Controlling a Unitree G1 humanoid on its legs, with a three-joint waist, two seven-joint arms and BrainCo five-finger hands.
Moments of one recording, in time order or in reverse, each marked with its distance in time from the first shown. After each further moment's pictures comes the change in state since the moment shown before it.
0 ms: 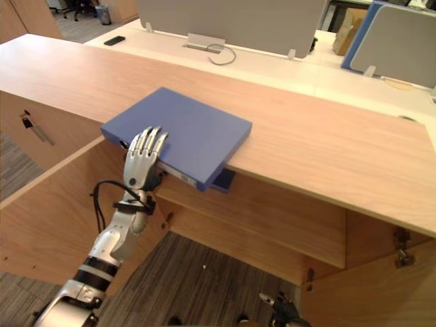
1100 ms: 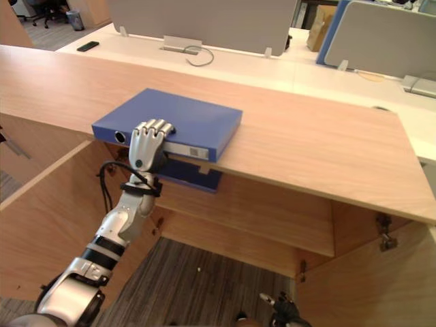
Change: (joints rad) left arm -0.160 -0.004 -0.041 0.074 -0.006 0.018 0.058; right arm -0.001 -0.001 -0.002 0.000 0.001 0.000 -0.015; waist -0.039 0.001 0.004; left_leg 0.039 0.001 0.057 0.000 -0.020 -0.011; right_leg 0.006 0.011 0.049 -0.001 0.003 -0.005
